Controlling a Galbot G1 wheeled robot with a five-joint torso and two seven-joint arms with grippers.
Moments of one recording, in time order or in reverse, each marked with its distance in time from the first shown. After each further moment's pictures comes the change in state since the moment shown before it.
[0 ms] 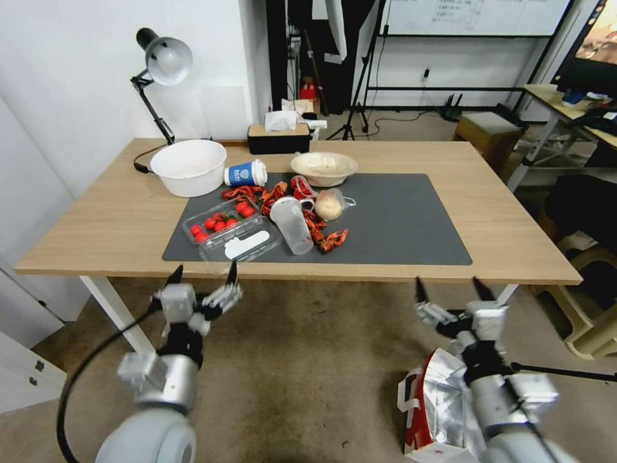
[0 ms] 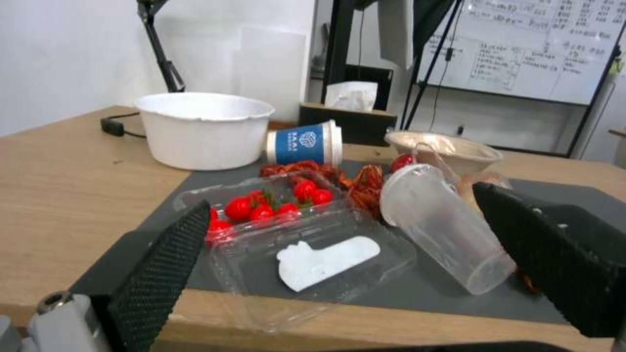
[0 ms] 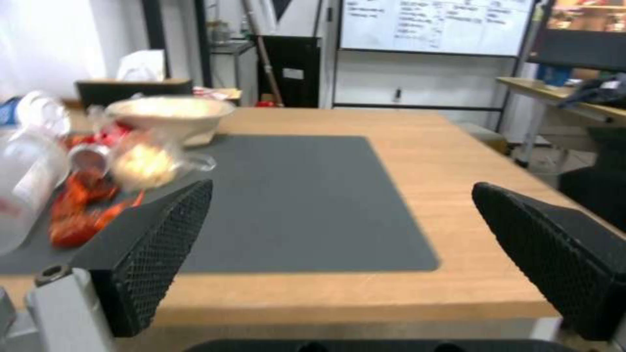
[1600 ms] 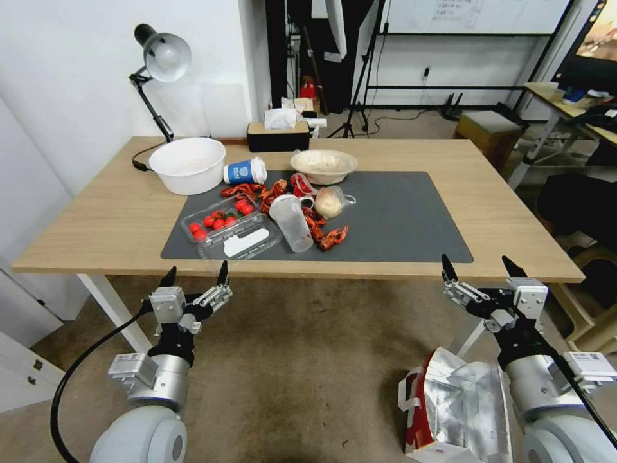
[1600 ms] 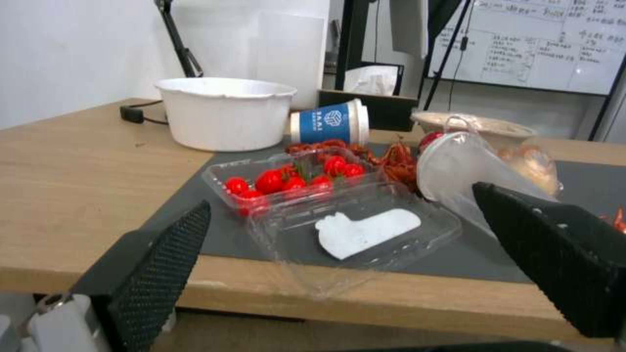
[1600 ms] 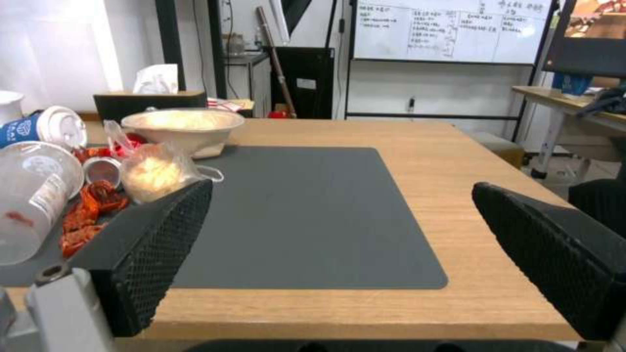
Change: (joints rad) left arm -0.004 0.010 -0.076 0.087 -0.020 -0.078 0.052; right arm 0.029 -0.032 0.058 0.007 0.071 -0.014 -0.054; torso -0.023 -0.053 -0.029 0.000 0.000
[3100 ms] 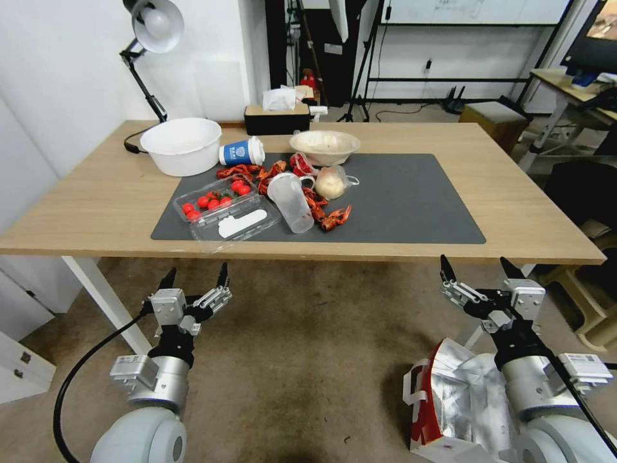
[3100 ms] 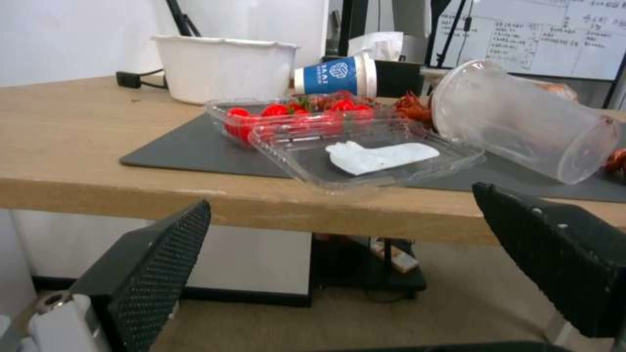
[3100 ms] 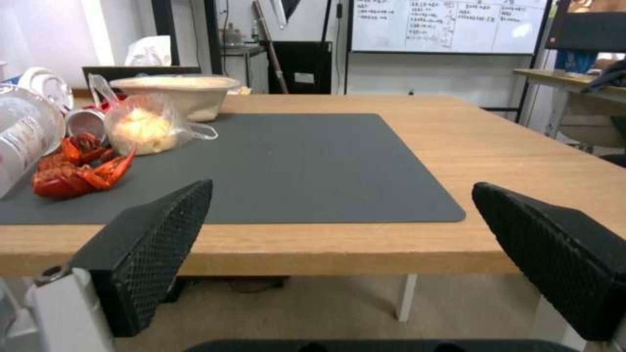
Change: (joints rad) left arm 0.003 0.002 -0.006 0.010 0.013 -0.016 0.009; right arm 0.000 0.012 -0.013 -0.012 -0.005 0.022 0.008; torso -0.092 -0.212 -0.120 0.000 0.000
